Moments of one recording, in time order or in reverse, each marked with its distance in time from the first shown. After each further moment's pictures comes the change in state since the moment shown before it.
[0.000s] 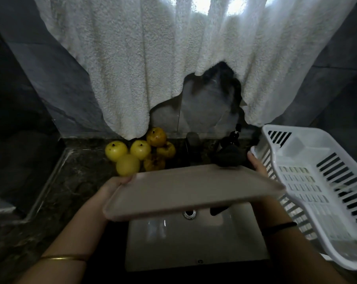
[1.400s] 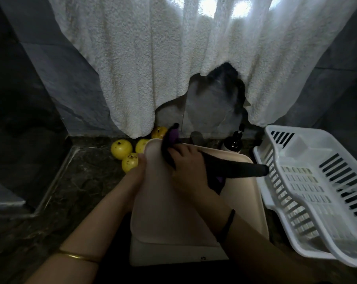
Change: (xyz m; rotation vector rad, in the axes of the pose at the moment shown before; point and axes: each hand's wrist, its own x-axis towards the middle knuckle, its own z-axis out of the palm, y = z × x) left_hand -0.010 -0.002 0.039 0.100 0.104 0.258; right_hand -0.036 0.043 0.141 -1.459 -0.170 -0.867
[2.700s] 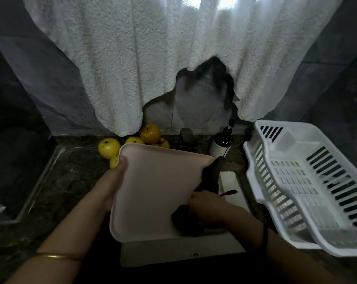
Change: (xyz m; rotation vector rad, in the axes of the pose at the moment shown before) left_hand 0.024 -0.010 -0.028 -0.055 0.002 -0.095; right_hand -0.059 0.064 -0.016 -0.331 -0.967 -0.358
